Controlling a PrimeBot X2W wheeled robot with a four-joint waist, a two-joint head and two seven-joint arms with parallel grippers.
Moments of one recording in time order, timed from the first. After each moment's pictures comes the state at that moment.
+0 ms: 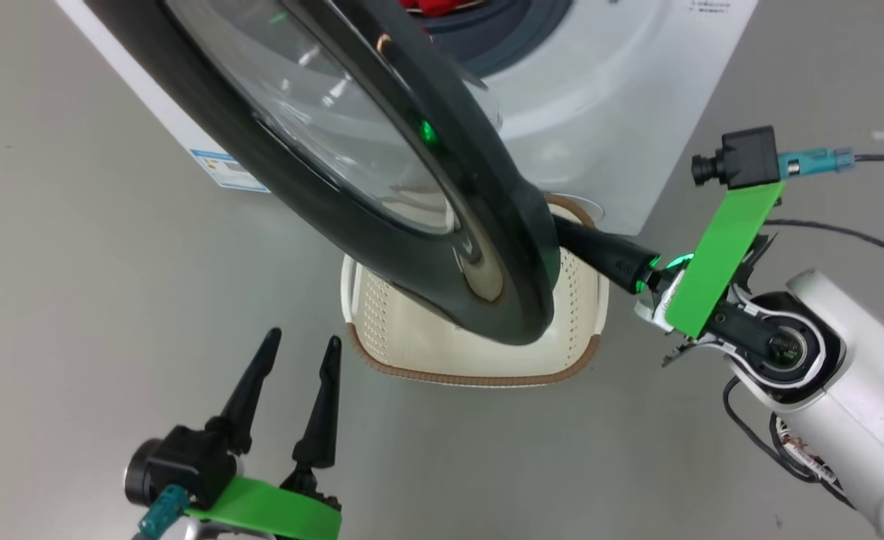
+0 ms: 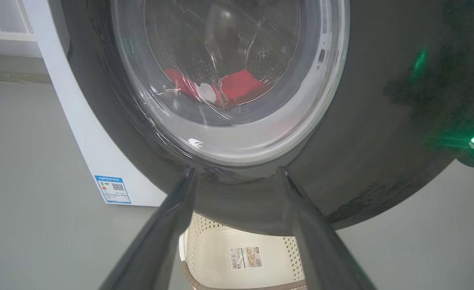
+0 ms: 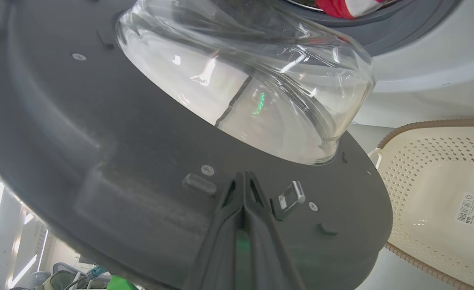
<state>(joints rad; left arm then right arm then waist) -0.18 0.04 -0.19 0.16 -0.27 -0.07 -0.25 -0.72 -0.41 0.66 0.18 1.67 0.12 0.31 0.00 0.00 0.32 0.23</state>
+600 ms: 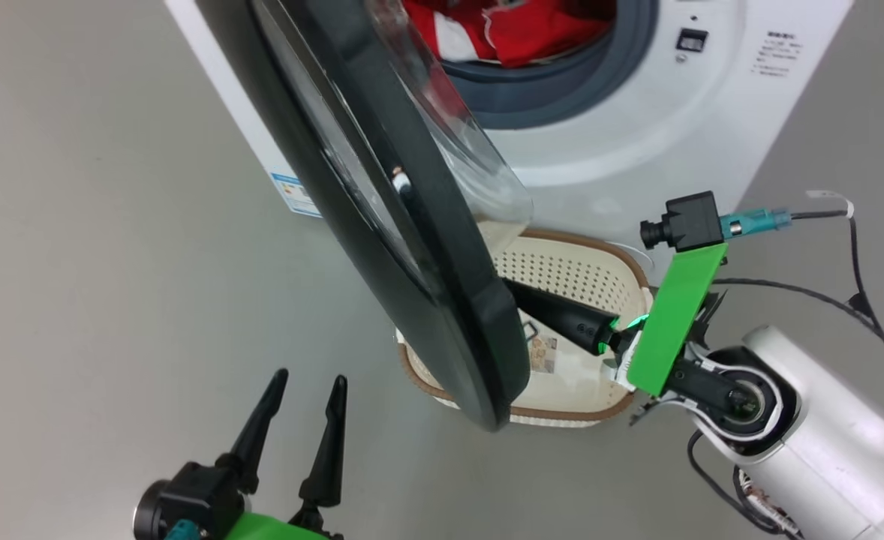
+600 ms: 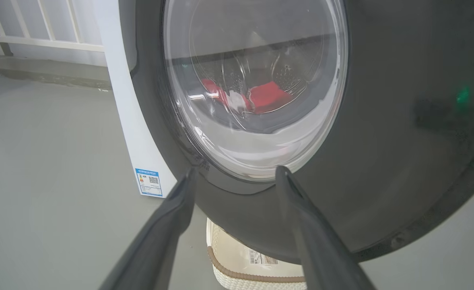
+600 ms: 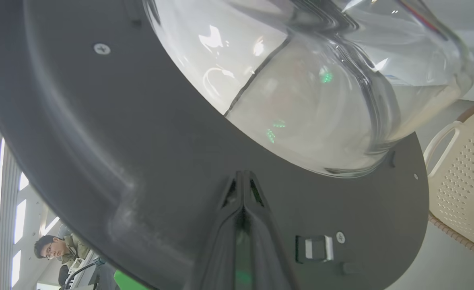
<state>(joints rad) -0.10 0.04 -0.20 0.15 -0.28 -0.05 -0.25 -0.61 -0.34 0.66 0.17 1.63 0.12 0.36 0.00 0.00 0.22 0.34</state>
